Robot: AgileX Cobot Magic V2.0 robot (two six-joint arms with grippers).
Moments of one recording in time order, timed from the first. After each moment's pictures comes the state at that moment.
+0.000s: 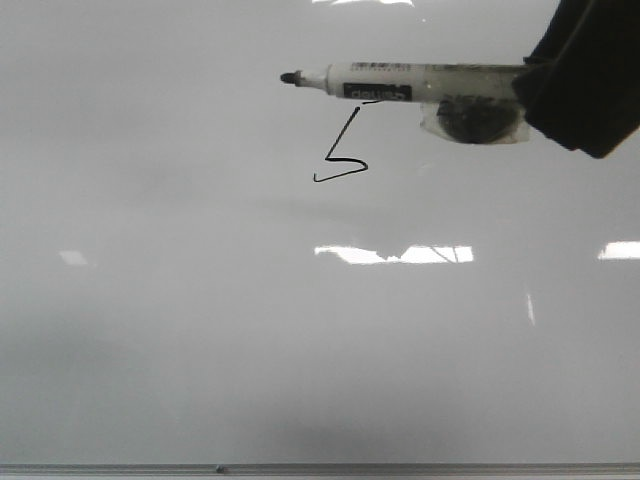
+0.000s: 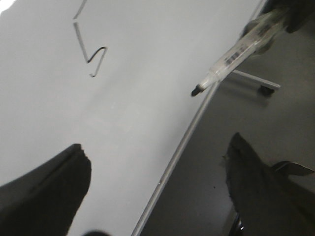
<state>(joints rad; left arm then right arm) -0.76 1.07 -1.05 -0.19 0.81 0.49 0.63 1.08 -0.97 0.22 0.94 -0.62</state>
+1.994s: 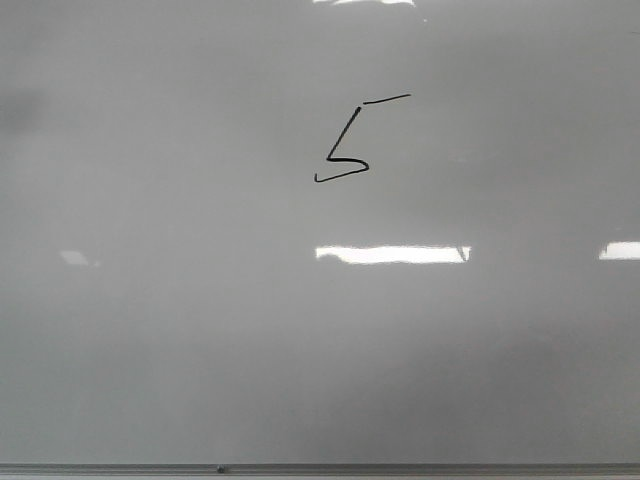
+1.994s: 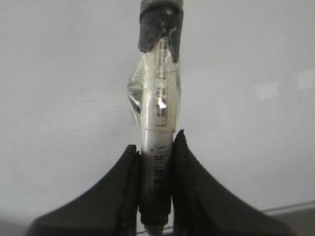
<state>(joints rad) -0.34 1.15 -1.01 0.48 0.80 -0.35 0.40 0.97 -0.97 0.14 0.97 -0.43</state>
